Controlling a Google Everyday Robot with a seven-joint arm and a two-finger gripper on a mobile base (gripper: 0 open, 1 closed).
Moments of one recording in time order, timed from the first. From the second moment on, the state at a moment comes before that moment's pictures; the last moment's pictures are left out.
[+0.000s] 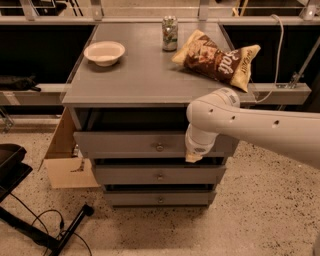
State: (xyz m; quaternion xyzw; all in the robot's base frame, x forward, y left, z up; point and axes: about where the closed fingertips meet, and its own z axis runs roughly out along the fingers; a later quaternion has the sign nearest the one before) arm 0.585 -0.109 0.630 -0.67 0.74 -0.04 0.11
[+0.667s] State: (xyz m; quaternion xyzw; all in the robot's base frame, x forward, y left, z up) arm 0.584 -0.111 0.639 -0.67 0.73 -0.04 0.11
